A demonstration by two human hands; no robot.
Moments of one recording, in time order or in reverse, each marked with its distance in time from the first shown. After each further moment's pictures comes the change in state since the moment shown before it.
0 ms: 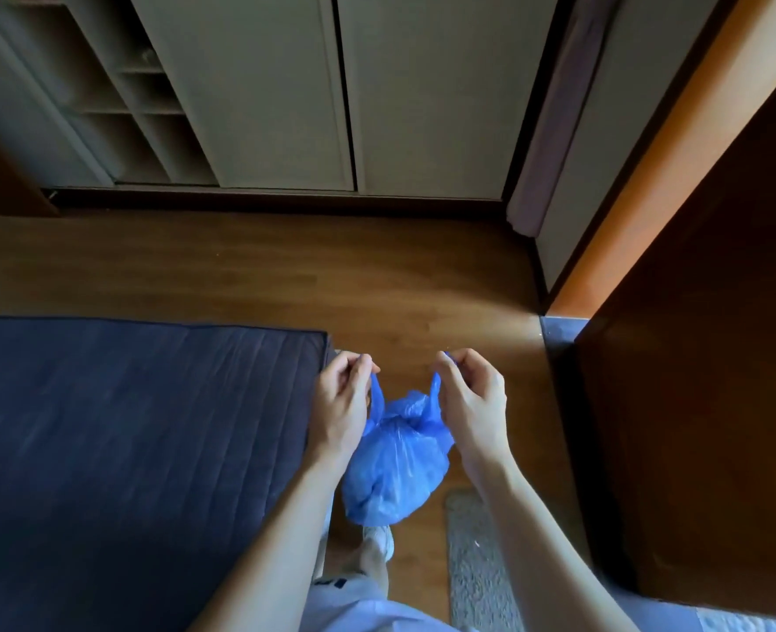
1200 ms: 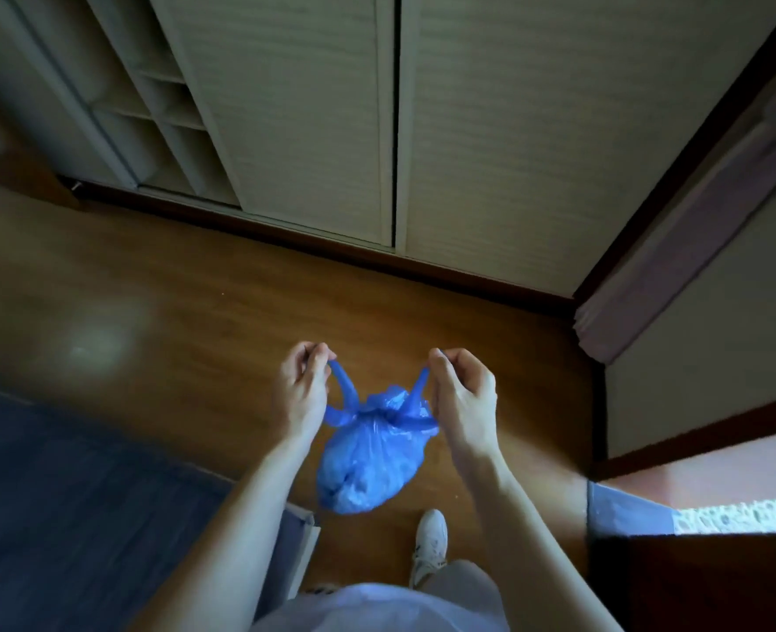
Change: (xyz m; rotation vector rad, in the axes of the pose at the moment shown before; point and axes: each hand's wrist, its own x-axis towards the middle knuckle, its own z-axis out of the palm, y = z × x) left_hand 0.579 -0.005 0.123 -0.047 0.334 -0.110; right_hand 0.597 -0.028 0.155 0.016 -0.195 0.043
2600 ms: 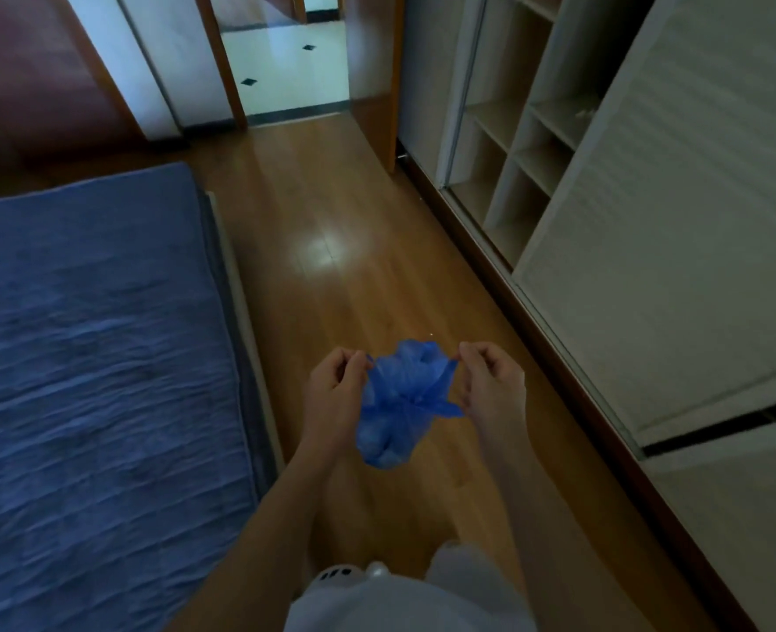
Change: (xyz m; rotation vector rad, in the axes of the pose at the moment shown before) left_hand 0.360 0.026 -0.281 0.025 0.721 -0.009; right_hand 0.244 -0.063 0.543 -0.196 -0.853 0.020
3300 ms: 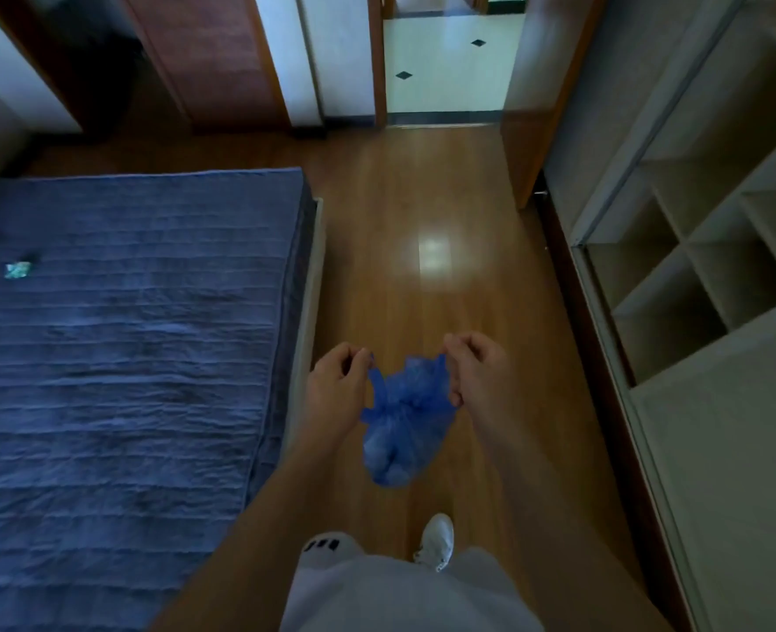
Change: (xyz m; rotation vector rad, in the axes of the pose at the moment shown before) left_hand 0.294 0.017 0.024 0.240 0.368 -0.160; right_hand 0.334 -0.079 0.154 -0.042 -0.522 -0.013
